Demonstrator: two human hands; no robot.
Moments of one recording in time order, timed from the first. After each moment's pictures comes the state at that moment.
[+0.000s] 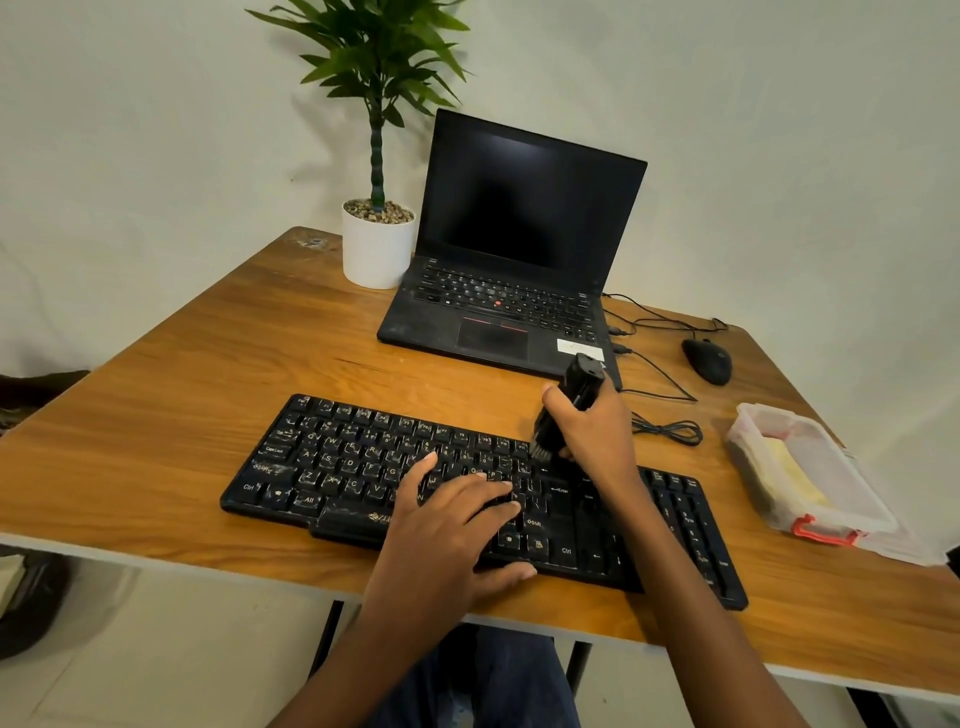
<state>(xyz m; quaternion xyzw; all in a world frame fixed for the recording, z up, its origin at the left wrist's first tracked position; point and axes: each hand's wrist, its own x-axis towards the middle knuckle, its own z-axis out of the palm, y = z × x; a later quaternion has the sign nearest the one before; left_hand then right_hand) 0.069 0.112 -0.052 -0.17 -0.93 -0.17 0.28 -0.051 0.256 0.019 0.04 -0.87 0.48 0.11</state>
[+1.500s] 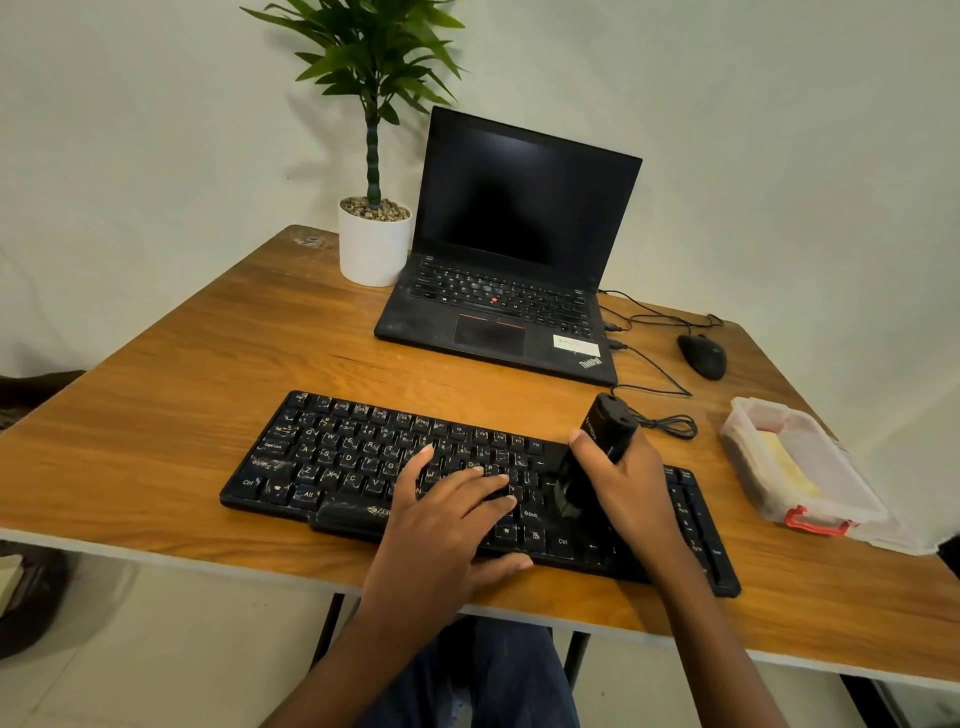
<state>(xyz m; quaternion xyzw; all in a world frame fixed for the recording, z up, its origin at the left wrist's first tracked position) 0.070 0.113 -0.054 -0.17 -0.93 -0.15 0.28 0.008 0.285 0.023 0.08 -0.87 0.47 0.09</state>
